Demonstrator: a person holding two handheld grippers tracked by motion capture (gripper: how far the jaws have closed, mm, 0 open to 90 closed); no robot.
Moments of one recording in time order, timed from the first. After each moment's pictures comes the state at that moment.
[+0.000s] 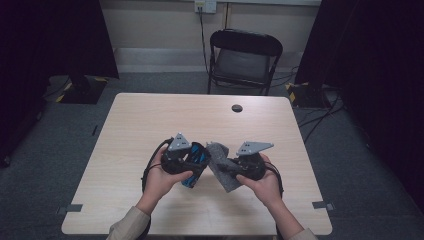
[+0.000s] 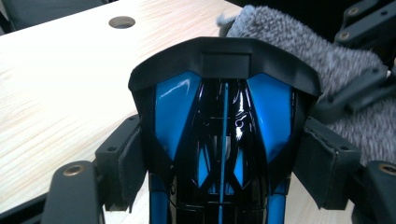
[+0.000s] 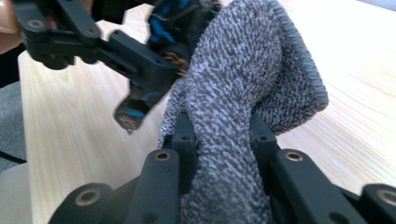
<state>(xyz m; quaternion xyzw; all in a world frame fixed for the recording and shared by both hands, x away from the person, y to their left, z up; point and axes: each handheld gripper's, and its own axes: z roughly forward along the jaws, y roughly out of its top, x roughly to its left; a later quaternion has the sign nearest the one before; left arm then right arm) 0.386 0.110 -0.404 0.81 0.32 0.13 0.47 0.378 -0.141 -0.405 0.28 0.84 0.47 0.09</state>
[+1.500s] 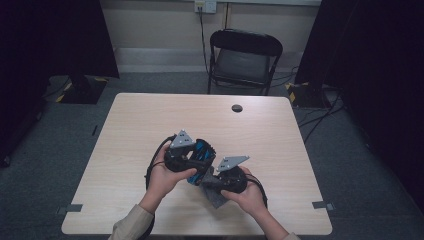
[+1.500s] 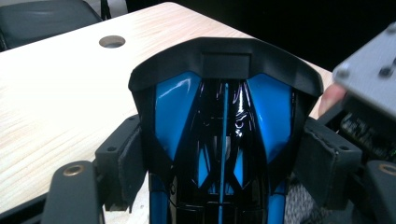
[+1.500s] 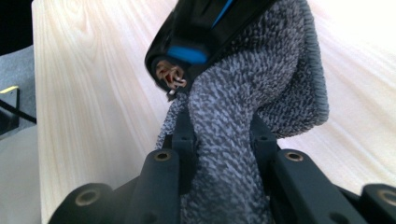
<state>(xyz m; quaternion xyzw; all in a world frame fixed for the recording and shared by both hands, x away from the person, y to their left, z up) 0.386 0.101 -0.390 0.81 0.31 0.12 0.49 0.365 -0.100 -0.453 0.24 0.87 0.42 0.04</state>
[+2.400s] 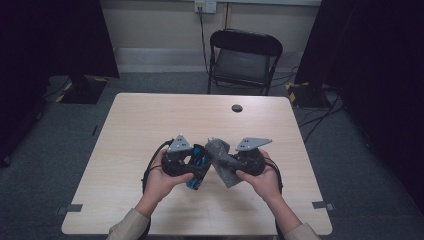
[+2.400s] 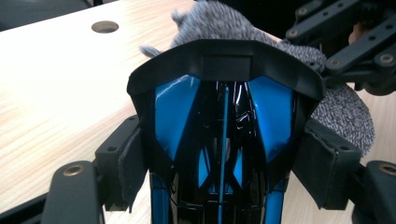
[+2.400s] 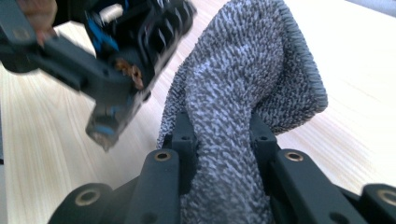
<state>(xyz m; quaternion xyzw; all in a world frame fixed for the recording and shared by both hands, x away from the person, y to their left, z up) 0.379 0.108 -0.402 0.81 0.31 0.10 0.48 0.390 -0.140 -0.403 0.28 0.84 0.45 0.10</state>
